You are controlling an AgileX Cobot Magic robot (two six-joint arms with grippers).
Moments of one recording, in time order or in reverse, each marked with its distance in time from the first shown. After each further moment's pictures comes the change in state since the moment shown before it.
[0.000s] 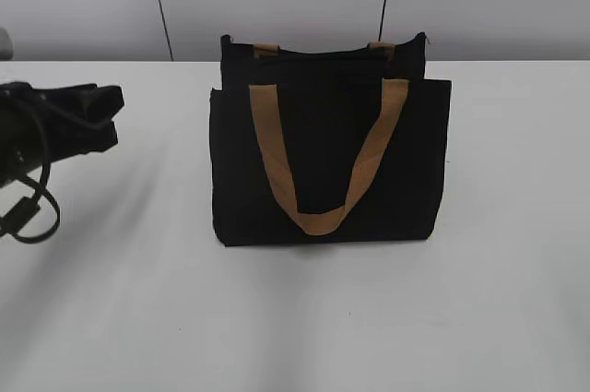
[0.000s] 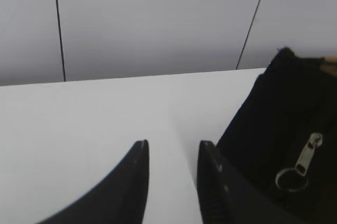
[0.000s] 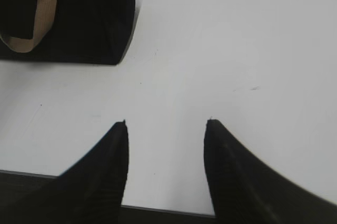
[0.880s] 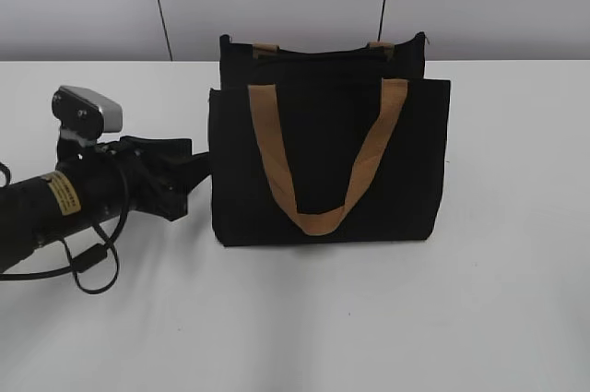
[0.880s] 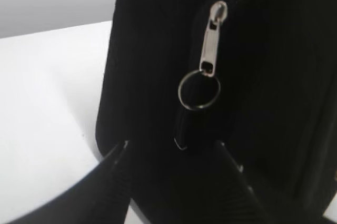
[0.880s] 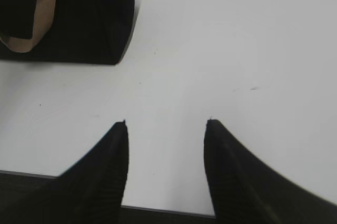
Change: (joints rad) left arm 0.001 0.420 -0.096 0.385 -0.324 -0.036; right arm 0.000 0.000 0.000 0.000 0.000 0.000
